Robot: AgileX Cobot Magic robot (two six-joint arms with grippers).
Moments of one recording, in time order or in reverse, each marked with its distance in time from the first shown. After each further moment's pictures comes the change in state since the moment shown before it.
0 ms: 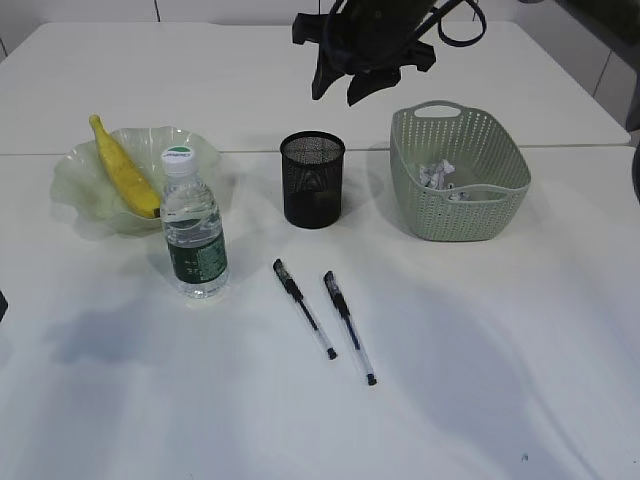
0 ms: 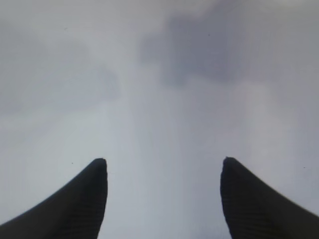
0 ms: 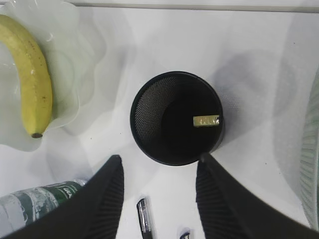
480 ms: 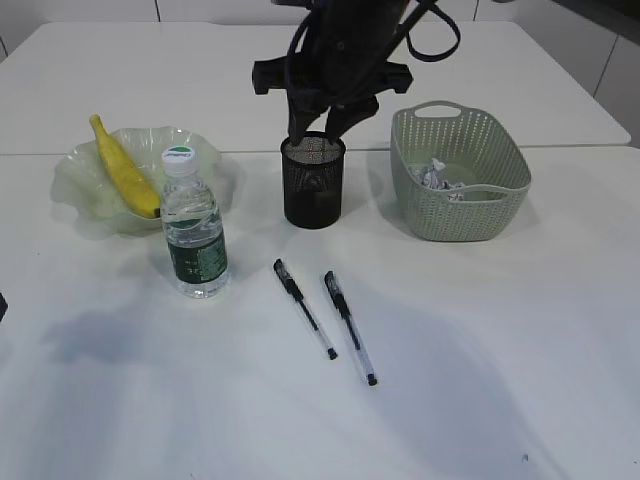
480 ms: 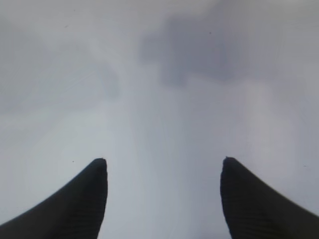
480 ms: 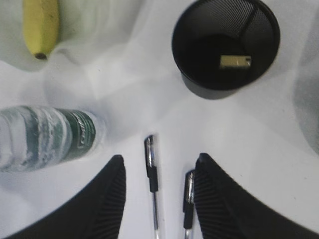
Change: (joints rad) left arm 0.000 0.000 0.000 0.001 0.004 0.000; right arm 0.127 -0.135 0.242 -0.105 0.000 -0.012
